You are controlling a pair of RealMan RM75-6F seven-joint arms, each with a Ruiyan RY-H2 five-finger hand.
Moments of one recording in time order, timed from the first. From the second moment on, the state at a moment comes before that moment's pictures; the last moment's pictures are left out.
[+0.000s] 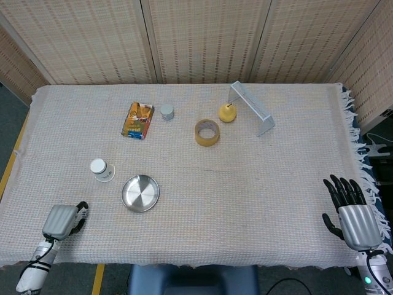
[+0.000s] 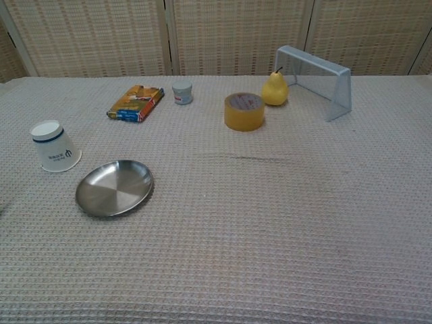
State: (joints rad) left arm -0.26 -1.47 0.00 -1.19 1.45 1.19 0.15; right arm 0.06 -1.14 0.02 -1.65 -1.56 1.50 -0.17
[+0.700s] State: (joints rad) left arm -0.27 -1.49 0.00 -1.17 1.45 1.18 0.14; right arm 0.06 -1.14 0.03 -1.66 -1.55 1.49 -0.18
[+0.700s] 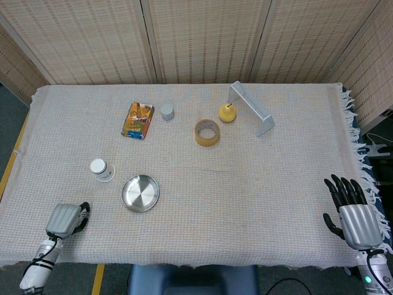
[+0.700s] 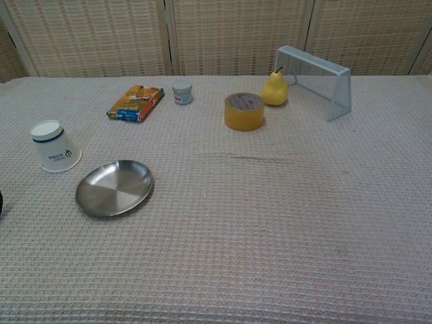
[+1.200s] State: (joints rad) left arm -0.28 -1.50 0.00 -1.15 1.45 1.19 0.15; right arm 0.06 -1.14 0.03 -1.66 -1.54 1.49 -0.19
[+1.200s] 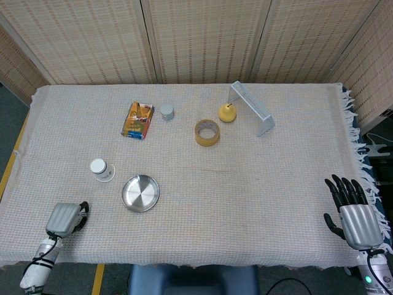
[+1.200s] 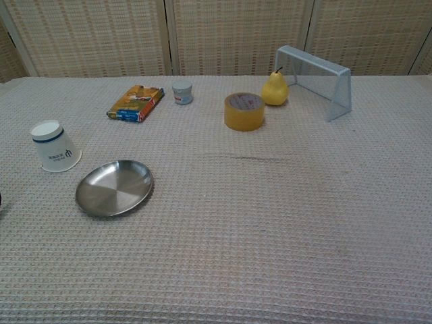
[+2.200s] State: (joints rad) left arm -0.28 -1.51 0.00 -1.13 1.44 1.19 0.14; right arm 0.06 -1.14 0.03 -1.66 -1.54 1.48 -0.19
